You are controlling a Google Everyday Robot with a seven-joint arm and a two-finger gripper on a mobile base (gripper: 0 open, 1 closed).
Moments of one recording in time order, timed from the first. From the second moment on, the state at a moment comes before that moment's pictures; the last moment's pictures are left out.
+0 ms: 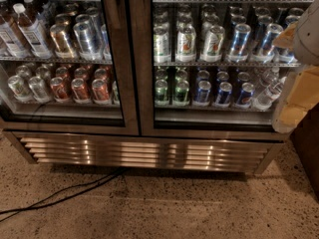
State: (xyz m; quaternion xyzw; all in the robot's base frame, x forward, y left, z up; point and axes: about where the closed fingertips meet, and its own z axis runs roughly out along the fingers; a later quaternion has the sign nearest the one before) arm 0.438 -0.216 0.977 -0.60 0.78 -0.03 0.16
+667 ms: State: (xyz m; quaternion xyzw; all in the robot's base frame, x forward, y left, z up) arm 0.445 -0.208 0.968 -0.60 0.79 -0.02 0.15
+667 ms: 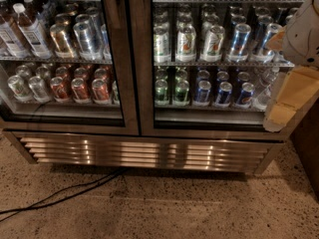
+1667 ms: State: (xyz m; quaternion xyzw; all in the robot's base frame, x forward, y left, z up) arm 0.473 -0.105 0.915 -0.64 0.75 0.10 0.18
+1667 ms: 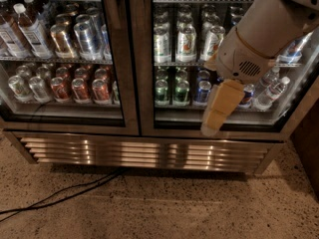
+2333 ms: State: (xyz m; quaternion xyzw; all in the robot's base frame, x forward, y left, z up) arm 0.510 -0.082 0.880 -0.61 0.64 0.29 0.37
